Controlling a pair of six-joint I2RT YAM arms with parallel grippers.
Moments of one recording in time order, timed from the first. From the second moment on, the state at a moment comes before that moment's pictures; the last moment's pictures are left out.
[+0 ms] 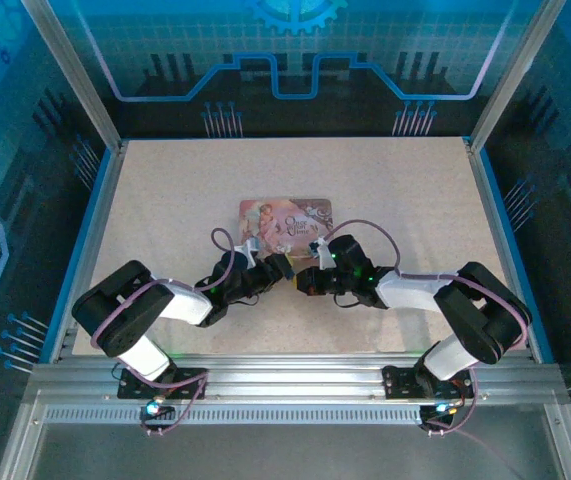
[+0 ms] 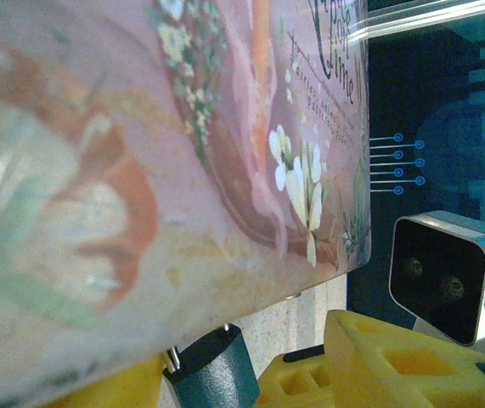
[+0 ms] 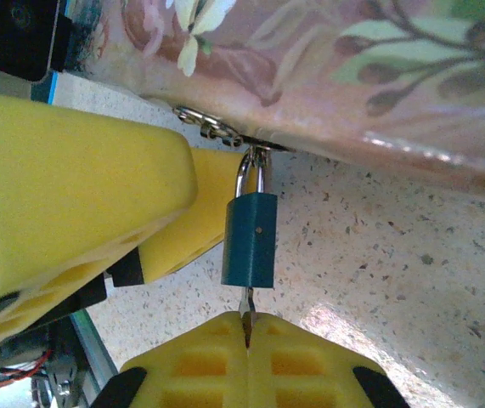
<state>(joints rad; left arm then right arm) -0.65 1.61 0.38 0.85 0.21 -1.27 0.69 1.53 0.58 0.26 -0.45 0.72</state>
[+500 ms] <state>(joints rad) -0.65 1.61 0.38 0.84 0.19 -1.28 0.69 1.56 0.58 0.31 -0.45 0.83</state>
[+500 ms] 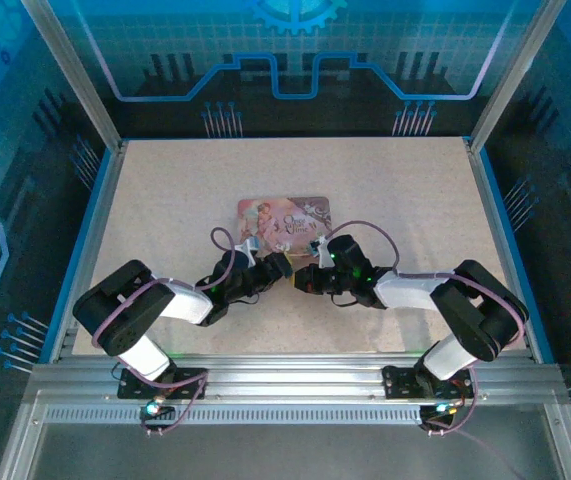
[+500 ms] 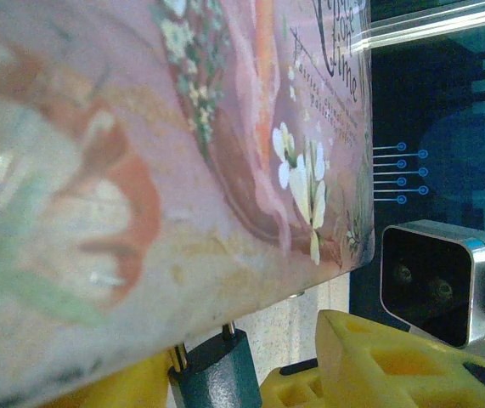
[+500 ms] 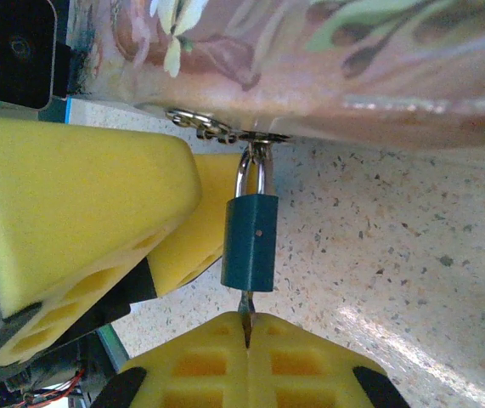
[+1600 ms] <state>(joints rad) -0.65 1.59 0.41 0.77 0.16 -1.32 0.69 1.61 0.58 0.40 -0.47 0.88</state>
